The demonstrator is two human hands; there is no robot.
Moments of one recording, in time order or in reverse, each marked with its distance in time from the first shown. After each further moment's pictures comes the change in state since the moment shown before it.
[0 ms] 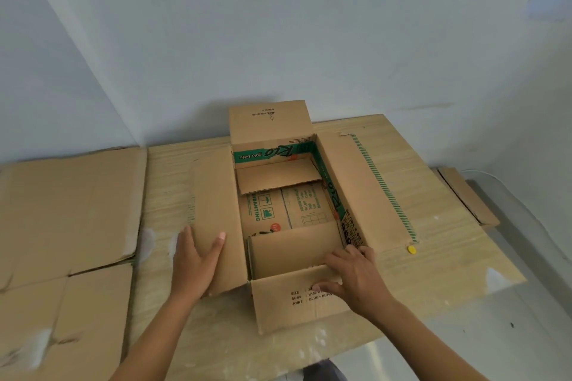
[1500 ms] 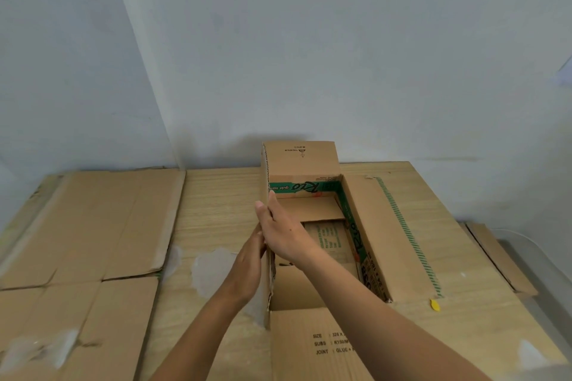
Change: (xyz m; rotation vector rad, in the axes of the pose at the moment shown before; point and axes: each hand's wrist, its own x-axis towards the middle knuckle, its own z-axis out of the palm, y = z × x) left_hand -0.039 0.095 -0.014 -0.502 -0.301 0.334; right_hand 0.127 -0.146 -0.100 0.872 -0.225 0.065
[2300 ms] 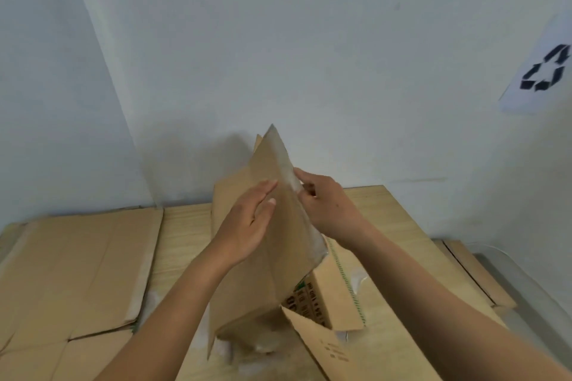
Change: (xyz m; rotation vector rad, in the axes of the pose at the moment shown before) left_hand 0.071 0.084 -0.013 0.460 -0.006 0.360; right_hand -0.013 -0.036 -0.113 -0.172 0.314 -0.211
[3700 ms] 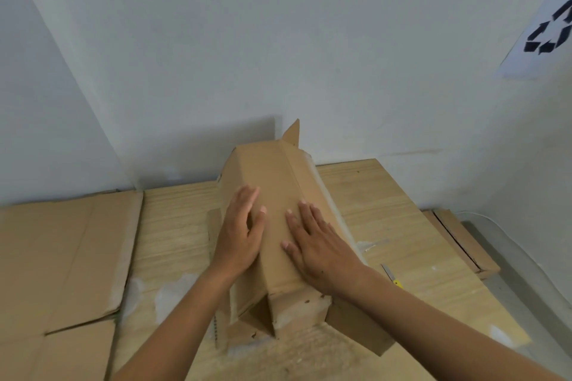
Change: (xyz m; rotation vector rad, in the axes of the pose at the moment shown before) left_hand -0.002 -0.067 0.067 0.043 0.158 -0.085; right_hand -0.052 0.071 0.033 -0.591 -0.386 0.114
